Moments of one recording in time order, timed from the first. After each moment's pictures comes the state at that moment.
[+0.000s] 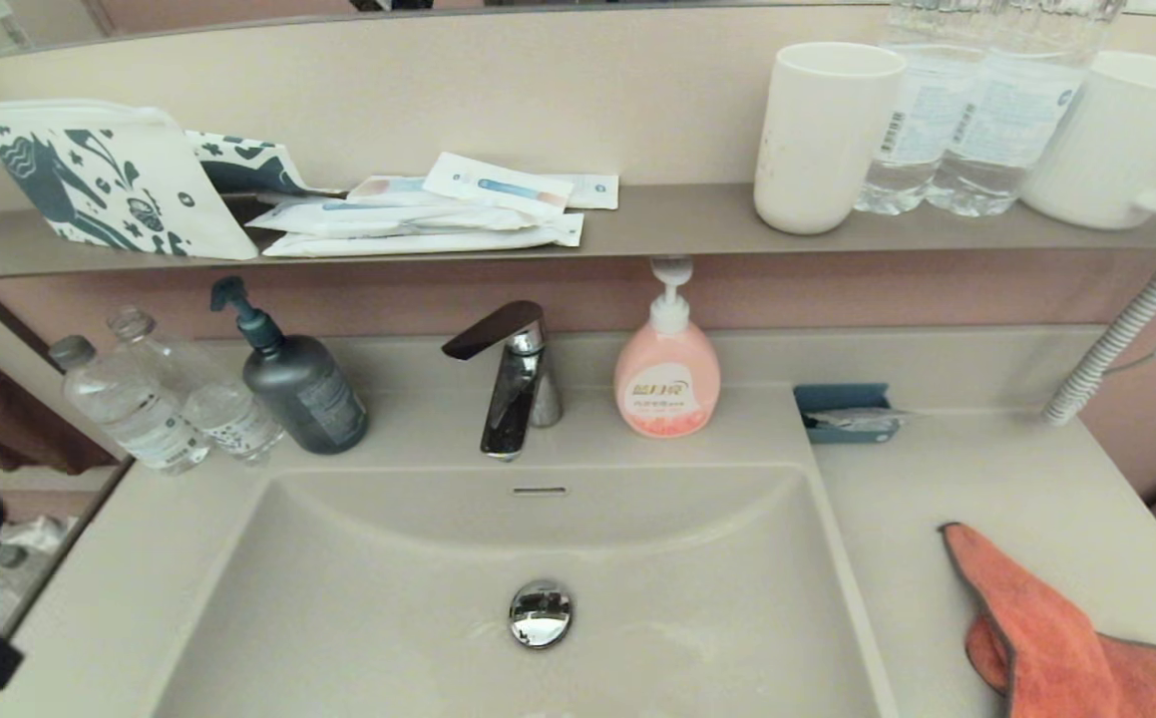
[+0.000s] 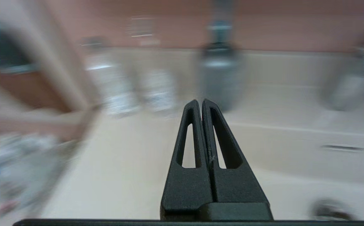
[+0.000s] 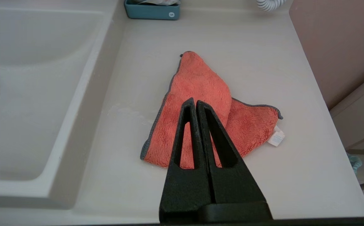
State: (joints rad) left arm -0.32 0.66 -0.18 -0.60 0.54 0.13; right arm 0.01 0.00 0.00 0.00 0.03 -0.03
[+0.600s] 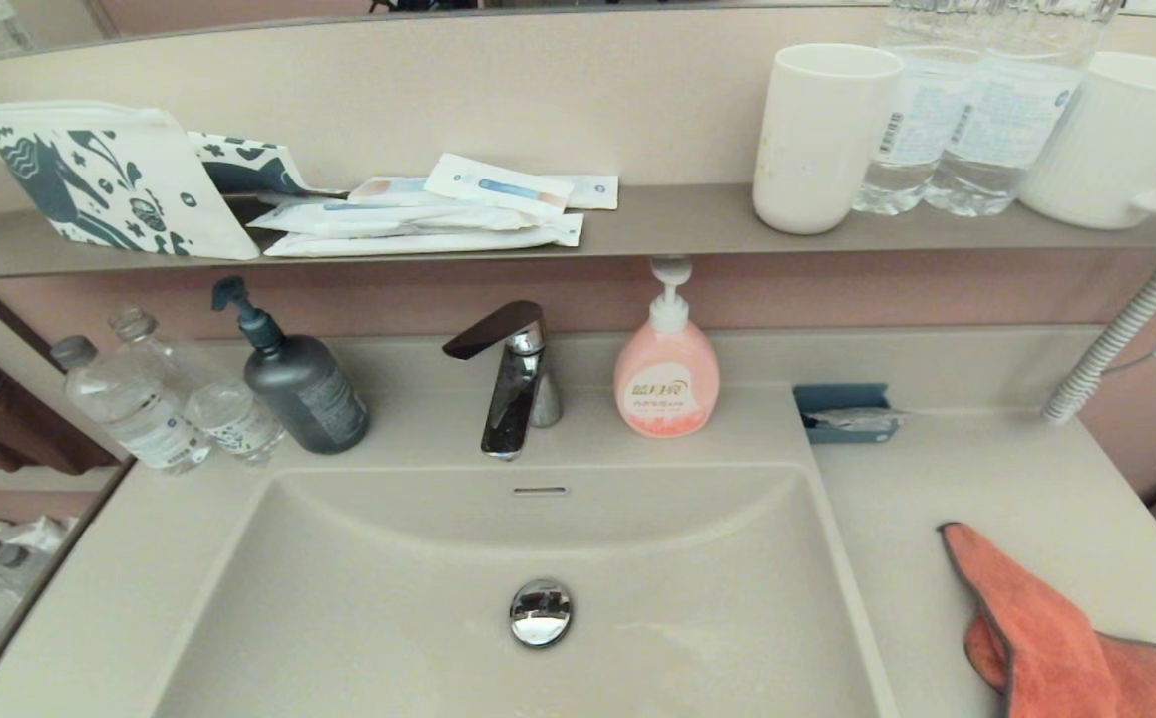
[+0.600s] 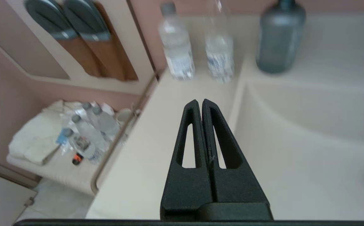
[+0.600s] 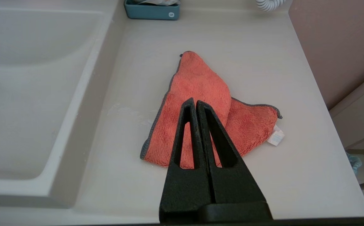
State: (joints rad) left arm -0.02 0.18 -0.27 0.04 0.39 0.13; right arm 0.01 0.00 0.00 0.00 0.03 -0.03
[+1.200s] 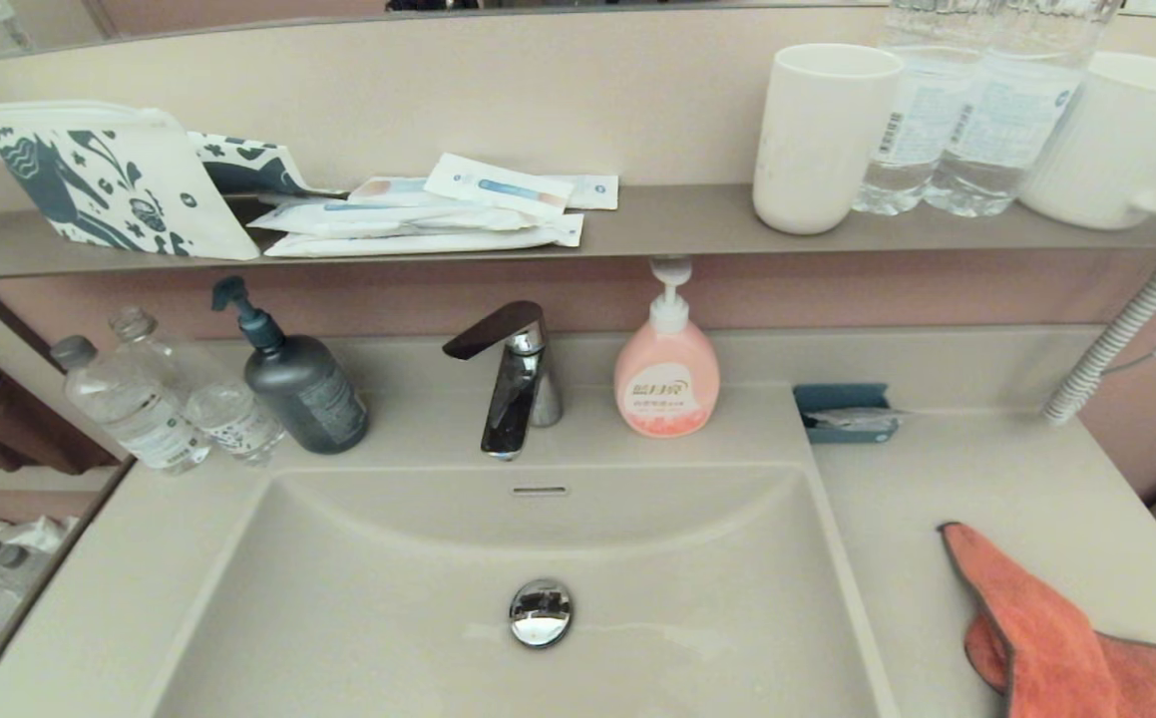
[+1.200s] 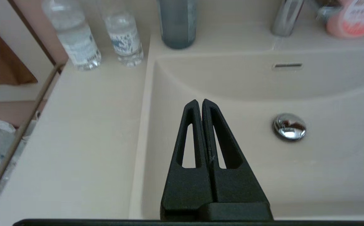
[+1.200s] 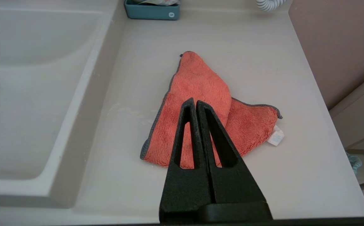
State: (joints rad) left arm -0.01 0.02 -0.10 0.04 0.02 0.05; right arm 0.01 0.00 0.00 0.00 0.03 -0.03
